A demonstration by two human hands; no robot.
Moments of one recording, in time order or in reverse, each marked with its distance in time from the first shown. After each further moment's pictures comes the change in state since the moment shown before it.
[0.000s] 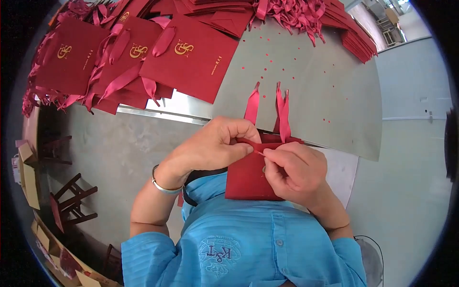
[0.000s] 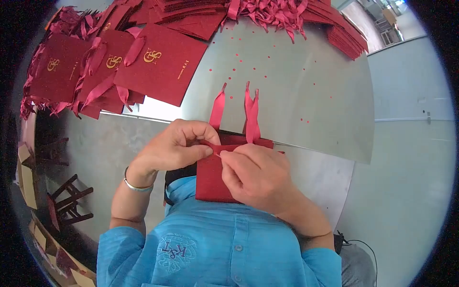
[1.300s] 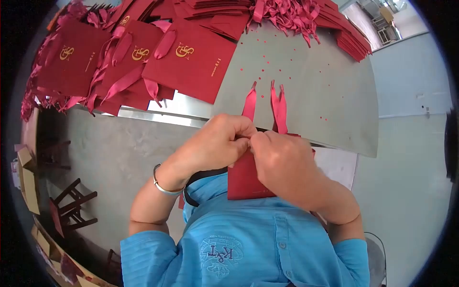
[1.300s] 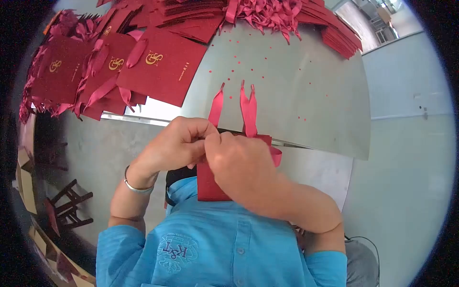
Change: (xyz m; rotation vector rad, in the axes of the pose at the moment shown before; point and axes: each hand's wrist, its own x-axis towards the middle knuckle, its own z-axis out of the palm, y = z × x) left_hand -0.001 0.014 0.005 0.108 0.073 -0.116; right_hand 0.032 -0.023 -0.002 -0.261 -0.477 0.147
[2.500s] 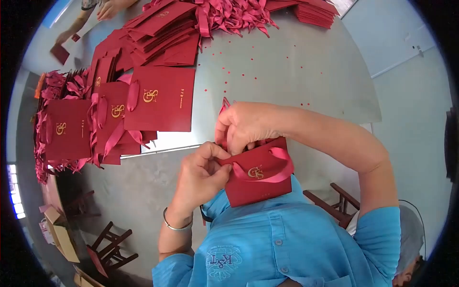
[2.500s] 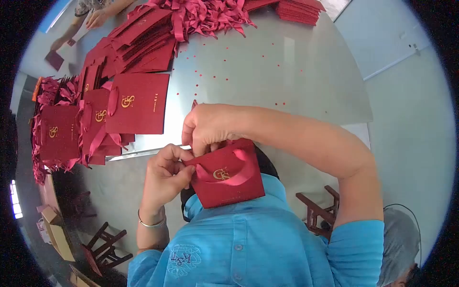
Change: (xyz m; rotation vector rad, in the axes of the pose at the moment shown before) left_hand -0.018 -0.001 0.026 -0.070 0.278 0.029; right_hand 0.058 0.072 0.001 1.157 -0.810 0.473
